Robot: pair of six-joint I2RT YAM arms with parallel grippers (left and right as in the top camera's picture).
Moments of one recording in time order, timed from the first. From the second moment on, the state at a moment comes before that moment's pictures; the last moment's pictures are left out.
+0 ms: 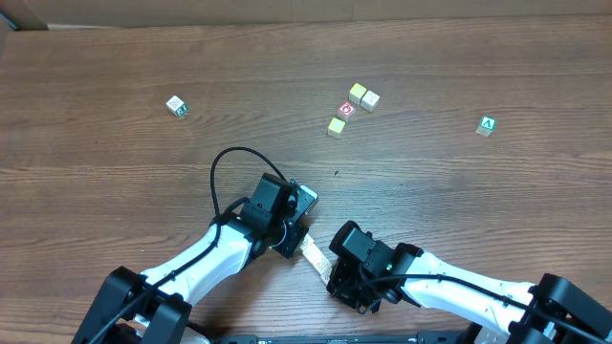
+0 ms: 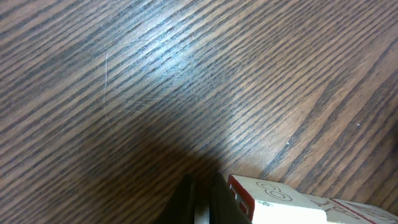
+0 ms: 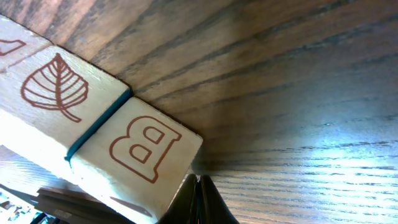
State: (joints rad) left arm -0.52 1.50 0.60 -0.26 0.20 0.06; right arm 0.95 1.48 0.58 -0.36 -0.39 1.44
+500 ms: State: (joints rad) left arm -0.52 1.50 0.60 -0.25 0.20 0.06; right arm 0.95 1.48 0.58 -0.35 -0.41 1.44
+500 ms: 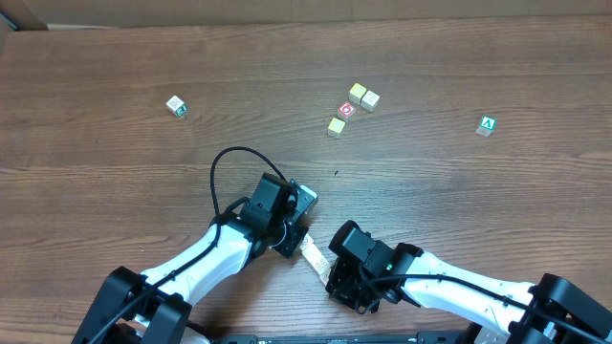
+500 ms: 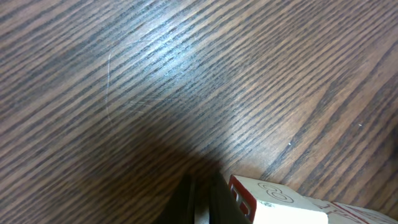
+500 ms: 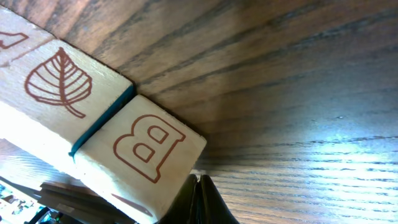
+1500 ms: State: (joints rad) left arm -0.52 1.50 0.60 -0.26 0.21 0.06; right arm 0.98 1.48 0.58 -0.36 -0.40 1.47
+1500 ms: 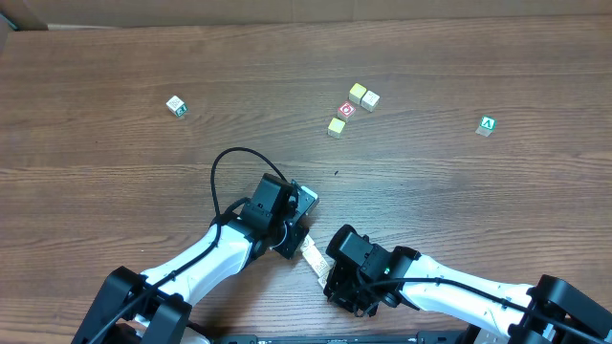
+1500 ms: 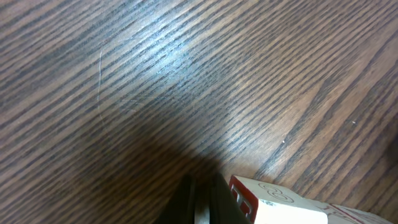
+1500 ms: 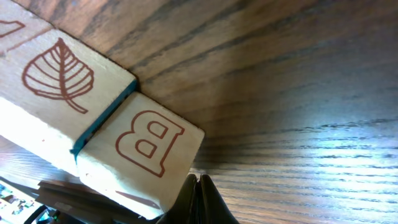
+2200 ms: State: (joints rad) left arm -0.51 1.50 0.60 -0.27 0.21 0.06; right arm 0.98 1.47 0.58 -0.40 -0.34 1.46
